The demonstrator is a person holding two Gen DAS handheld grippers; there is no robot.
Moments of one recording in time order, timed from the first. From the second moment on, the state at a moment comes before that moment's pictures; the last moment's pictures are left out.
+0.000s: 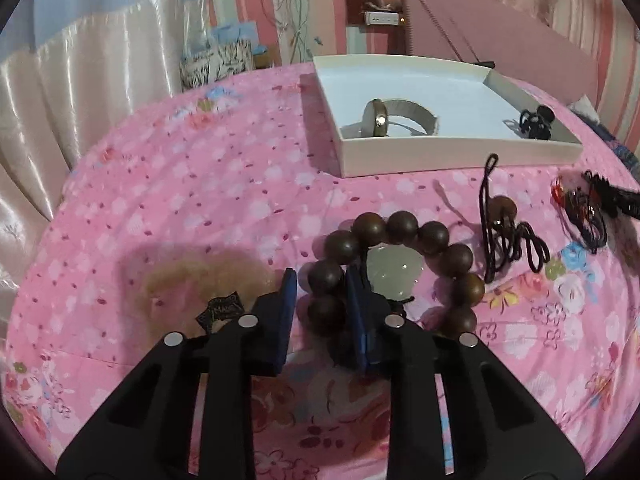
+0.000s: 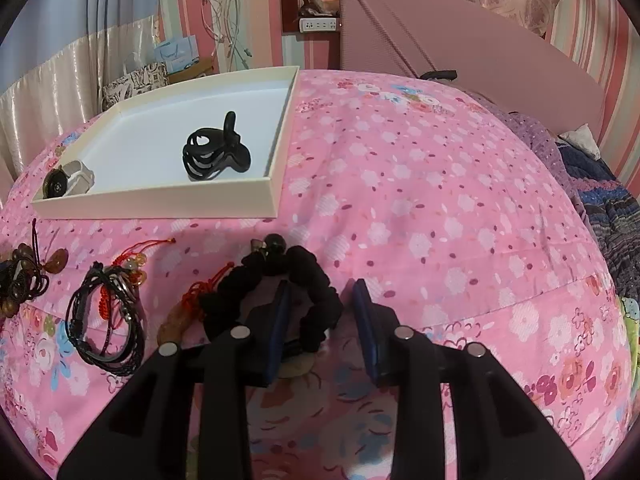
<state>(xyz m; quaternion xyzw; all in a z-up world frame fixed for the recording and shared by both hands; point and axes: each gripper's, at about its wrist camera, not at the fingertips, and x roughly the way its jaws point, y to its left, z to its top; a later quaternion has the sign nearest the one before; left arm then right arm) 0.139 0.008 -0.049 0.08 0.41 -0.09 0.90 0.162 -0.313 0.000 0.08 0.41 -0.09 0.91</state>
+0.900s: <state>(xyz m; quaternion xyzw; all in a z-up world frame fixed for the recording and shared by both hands) 0.069 0.037 0.023 0.03 0.25 -0.12 0.96 0.083 -0.339 0.038 0.17 0.26 -0.03 0.95</state>
